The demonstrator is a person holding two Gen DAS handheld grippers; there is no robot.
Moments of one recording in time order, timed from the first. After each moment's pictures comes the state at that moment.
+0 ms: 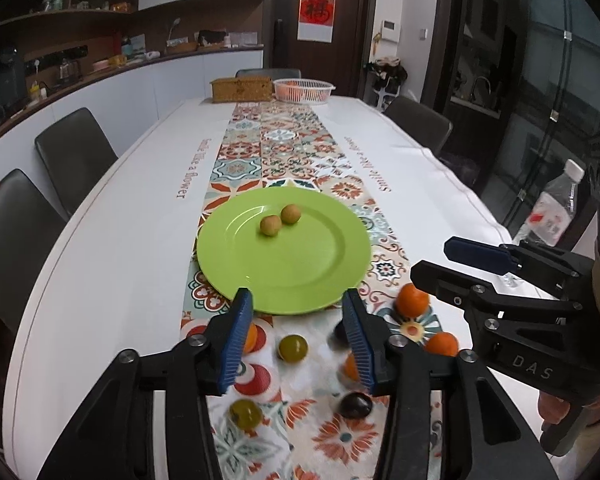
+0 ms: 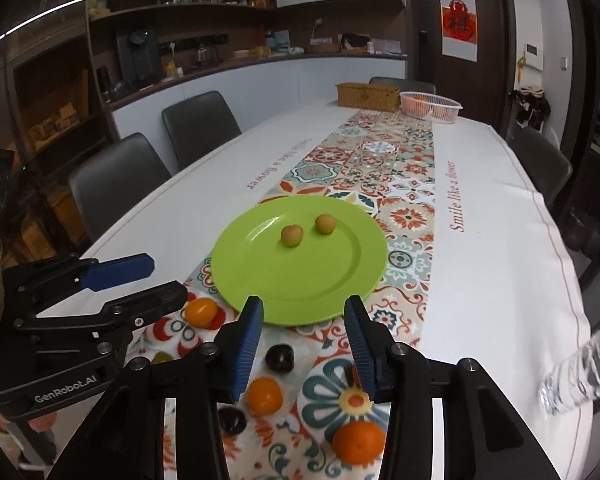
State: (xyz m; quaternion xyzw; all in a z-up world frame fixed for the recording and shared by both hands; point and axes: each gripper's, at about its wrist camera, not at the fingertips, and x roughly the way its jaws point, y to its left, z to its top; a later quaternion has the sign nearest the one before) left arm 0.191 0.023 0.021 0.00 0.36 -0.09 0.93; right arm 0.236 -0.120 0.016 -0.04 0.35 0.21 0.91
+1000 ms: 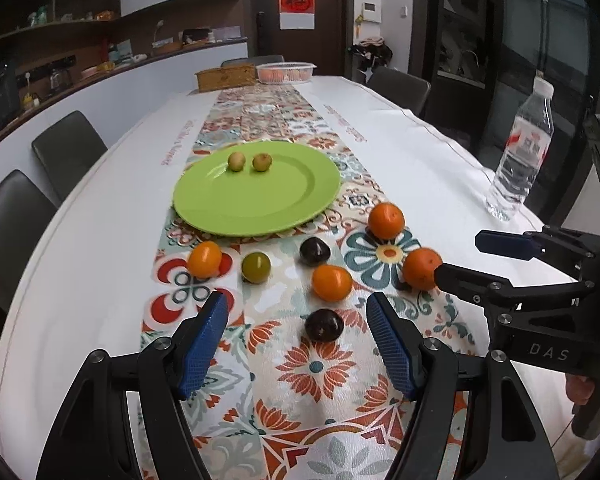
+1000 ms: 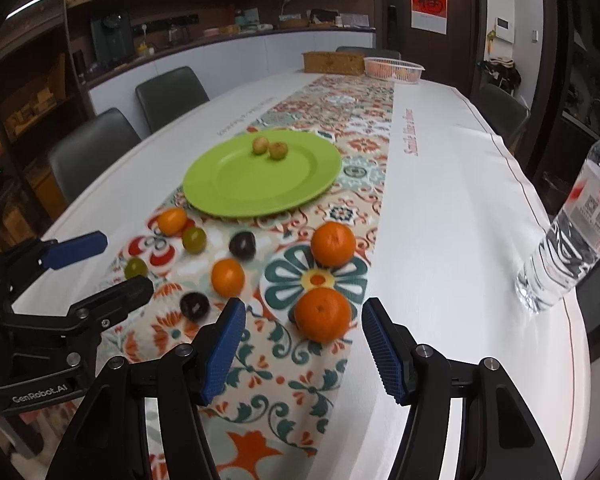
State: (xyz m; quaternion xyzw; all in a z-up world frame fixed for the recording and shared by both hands) left arm 0.135 -0.014 -0.034 0.04 0.38 -0.09 0.92; right arm 0.171 -0.162 -0.037 -0.04 0.40 0.15 0.90
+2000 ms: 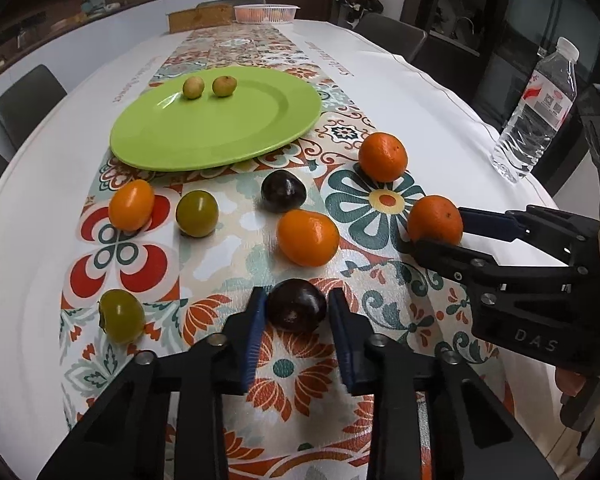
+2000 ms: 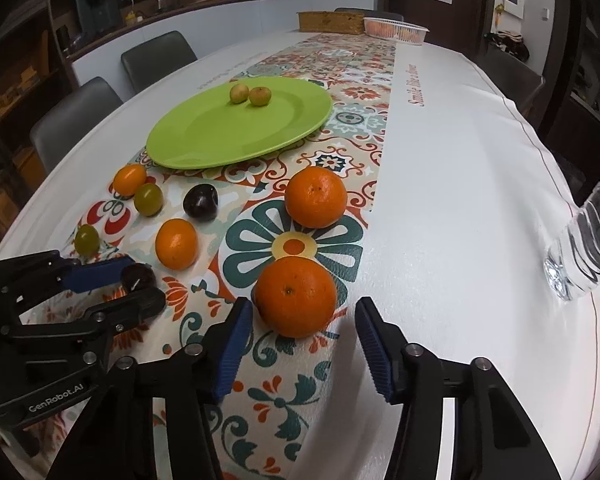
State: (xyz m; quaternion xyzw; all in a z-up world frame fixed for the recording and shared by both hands) left arm 0.176 -0.031 -0.089 0.02 0.47 -0.13 0.87; right arm 0.207 -0.164 -0.083 -0.05 0.46 0.15 0.88
